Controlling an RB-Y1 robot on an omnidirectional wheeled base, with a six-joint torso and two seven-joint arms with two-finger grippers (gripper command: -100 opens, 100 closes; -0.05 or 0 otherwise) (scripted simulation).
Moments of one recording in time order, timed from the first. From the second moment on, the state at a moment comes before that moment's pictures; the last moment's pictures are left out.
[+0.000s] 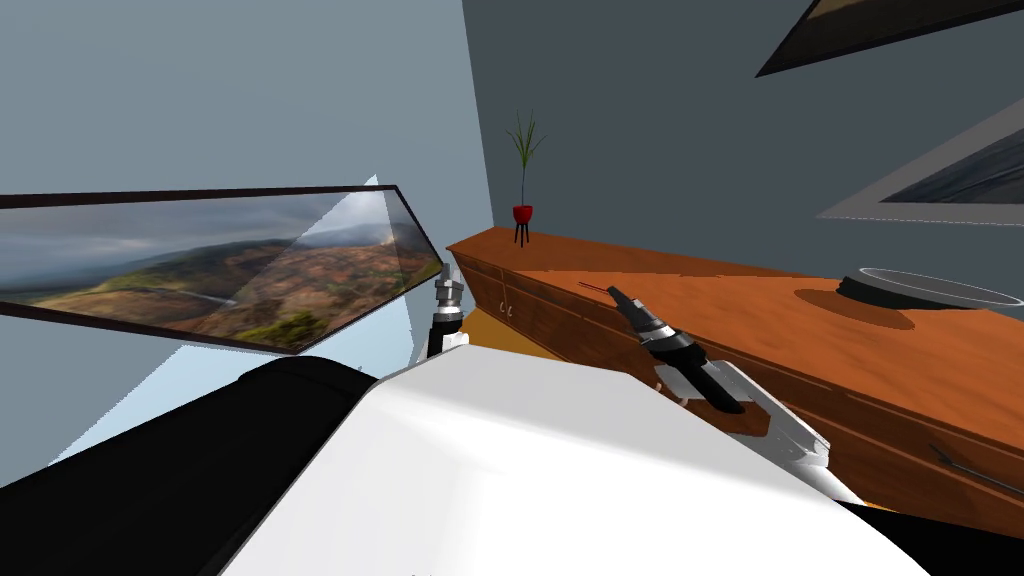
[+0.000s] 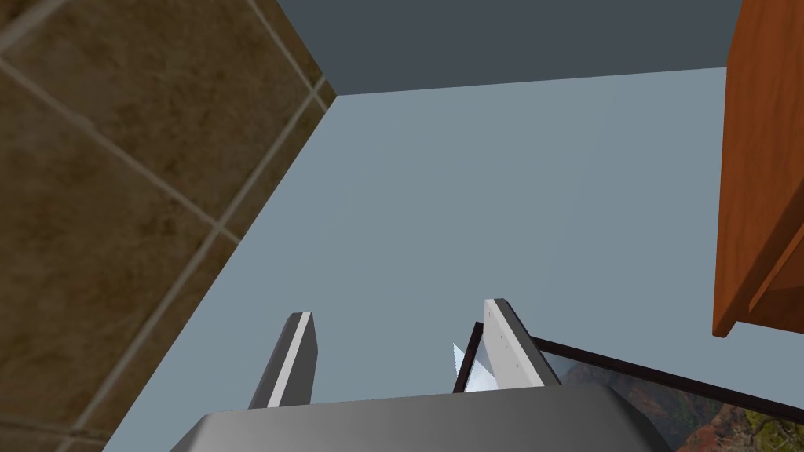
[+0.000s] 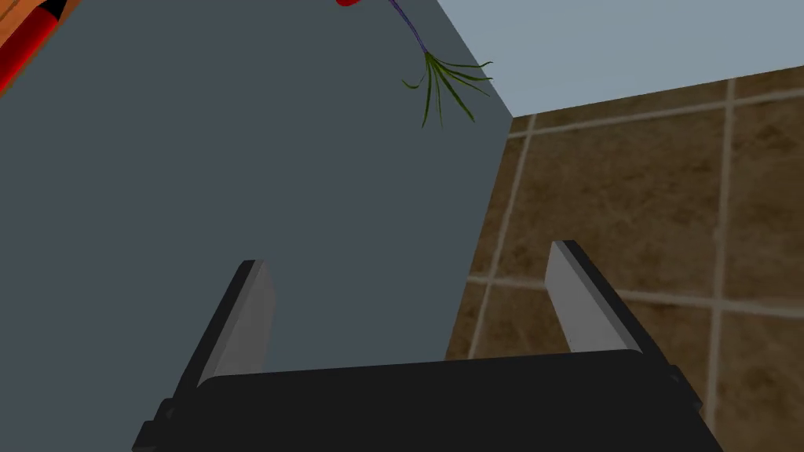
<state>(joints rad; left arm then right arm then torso) 0.53 0.02 0.02 -2.23 0.06 -0.46 -0.06 0.48 -0.79 -0.12 -2.00 0.19 -0.56 -0.07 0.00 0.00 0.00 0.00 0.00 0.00</state>
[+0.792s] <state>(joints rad) 0.53 0.02 0.02 -2.23 0.06 -0.46 -0.06 0.51 -1.06 -0.13 -1.86 0.25 -0.63 -0.04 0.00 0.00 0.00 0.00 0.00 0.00</state>
